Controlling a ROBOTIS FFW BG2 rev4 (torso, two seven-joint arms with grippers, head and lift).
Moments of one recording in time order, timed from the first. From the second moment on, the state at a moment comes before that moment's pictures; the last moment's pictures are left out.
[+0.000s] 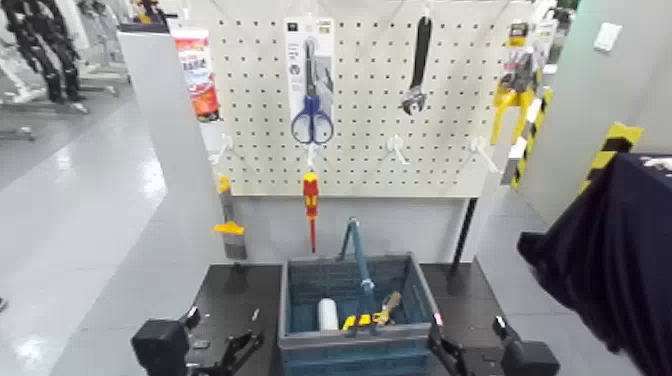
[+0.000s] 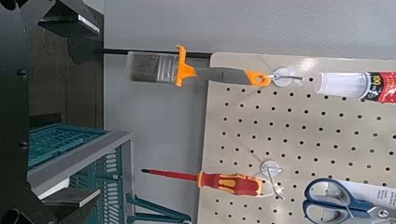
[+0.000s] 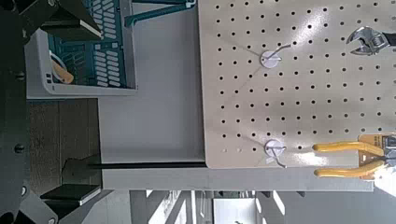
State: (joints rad) left arm 0.22 0.17 -0.15 -1.71 0.24 -0.04 0.04; right arm 0.23 -0.07 0.12 -1.59 -0.10 -0.21 -0.12
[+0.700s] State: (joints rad) left arm 0.20 0.14 -0.04 -1.71 0.22 0.00 -0.14; right arm 0.23 -0.07 0.12 -1.59 -0.10 -0.21 -0.12
